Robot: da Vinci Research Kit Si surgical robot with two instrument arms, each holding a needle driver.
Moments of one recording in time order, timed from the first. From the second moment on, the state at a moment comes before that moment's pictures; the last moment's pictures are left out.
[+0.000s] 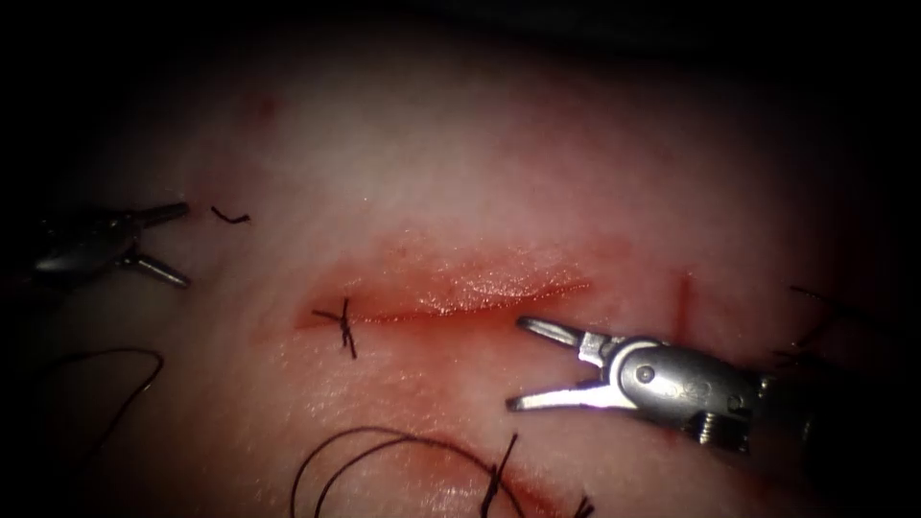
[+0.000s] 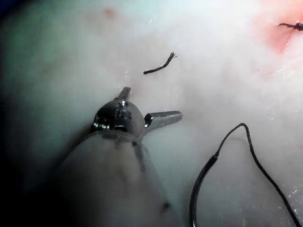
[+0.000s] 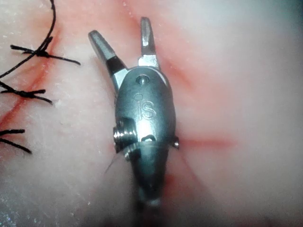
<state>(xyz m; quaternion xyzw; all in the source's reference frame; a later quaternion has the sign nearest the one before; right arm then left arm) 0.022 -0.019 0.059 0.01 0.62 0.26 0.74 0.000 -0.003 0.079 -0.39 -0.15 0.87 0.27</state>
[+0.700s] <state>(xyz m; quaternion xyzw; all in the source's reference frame) 0.022 -0.021 0.060 0.01 0.61 0.26 0.75 -0.005 -0.012 0.056 -0.38 -0.20 0.84 0.33</state>
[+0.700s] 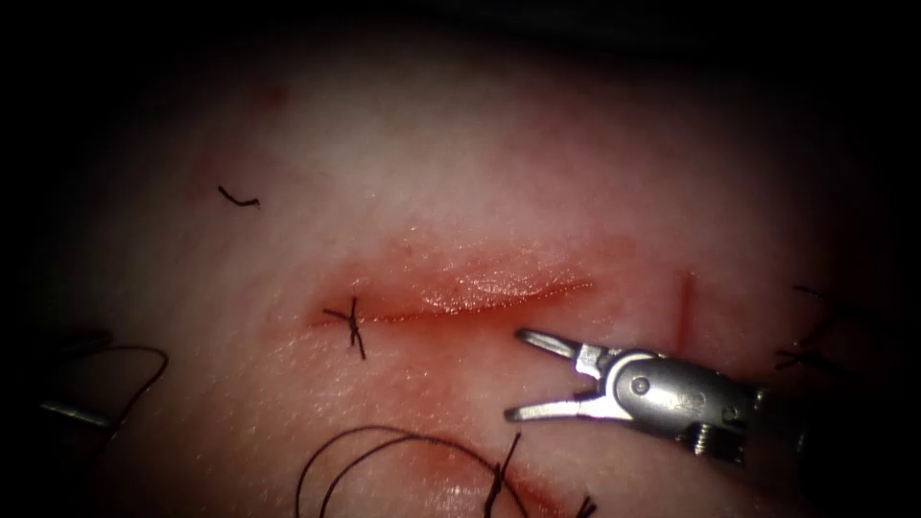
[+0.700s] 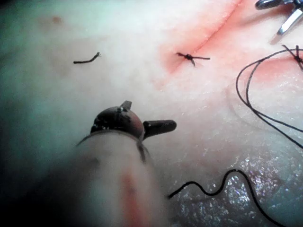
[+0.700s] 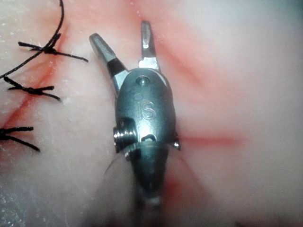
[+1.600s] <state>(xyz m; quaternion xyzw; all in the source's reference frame) 0.023 -0.022 0.060 0.01 0.61 0.26 0.75 -0.006 -0.015 0.065 -0.27 -0.22 0.88 0.31</state>
